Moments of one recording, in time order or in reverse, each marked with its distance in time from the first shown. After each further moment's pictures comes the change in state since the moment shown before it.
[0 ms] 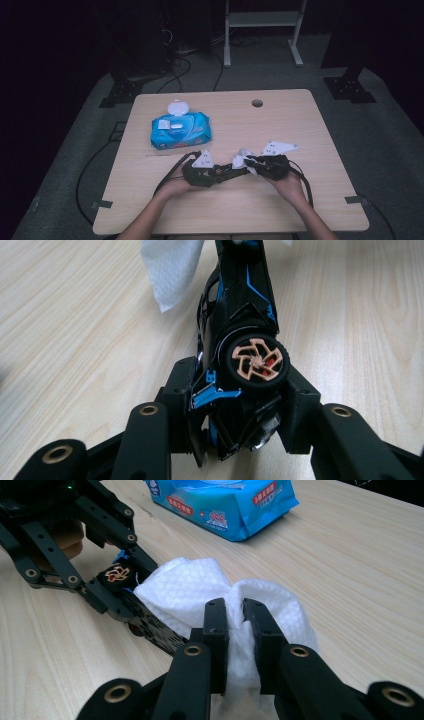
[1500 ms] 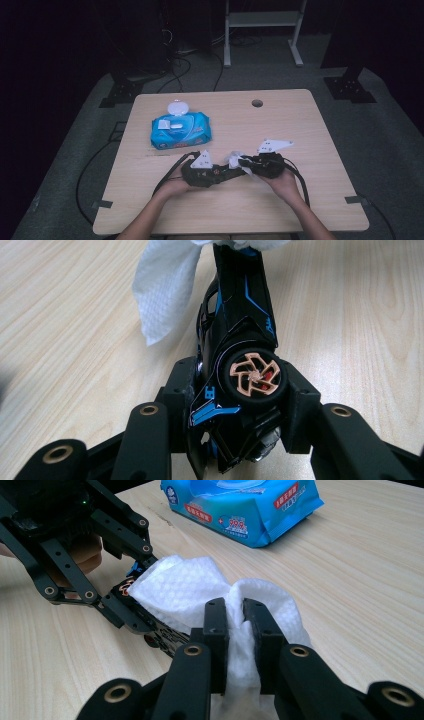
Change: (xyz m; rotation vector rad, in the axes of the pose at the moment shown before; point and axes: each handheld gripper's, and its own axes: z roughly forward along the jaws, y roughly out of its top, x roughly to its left) left arm -0.001 -0.001 -0.004 -0.004 0.011 0.019; right arm 0.000 0.006 0.012 -0.003 0.071 0.046
